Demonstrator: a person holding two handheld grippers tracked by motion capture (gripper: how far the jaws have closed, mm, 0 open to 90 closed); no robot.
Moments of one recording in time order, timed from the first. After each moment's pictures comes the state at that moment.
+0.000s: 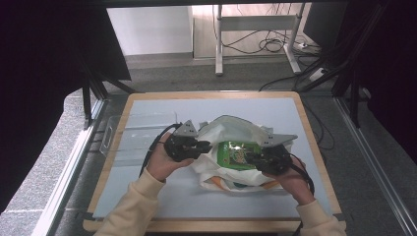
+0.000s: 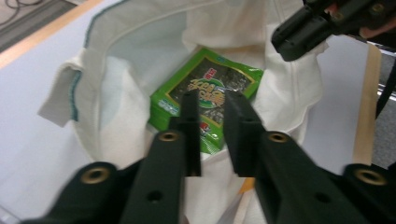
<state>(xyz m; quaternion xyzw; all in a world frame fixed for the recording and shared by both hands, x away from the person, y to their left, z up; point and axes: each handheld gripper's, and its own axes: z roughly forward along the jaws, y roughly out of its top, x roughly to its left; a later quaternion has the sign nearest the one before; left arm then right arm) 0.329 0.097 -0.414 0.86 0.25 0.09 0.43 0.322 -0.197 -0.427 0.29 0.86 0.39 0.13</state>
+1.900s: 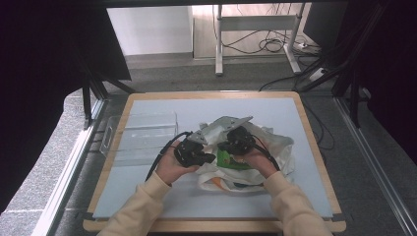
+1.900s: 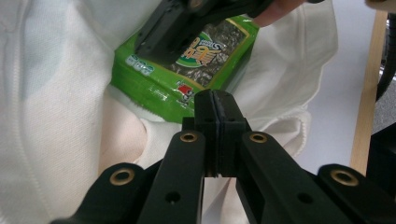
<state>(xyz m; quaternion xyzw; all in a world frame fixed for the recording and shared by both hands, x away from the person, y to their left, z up) 0.339 0.080 -0.452 0.89 0.26 0.04 0.38 0.393 -0.114 -0.459 0.26 0.90 0.35 0.08</state>
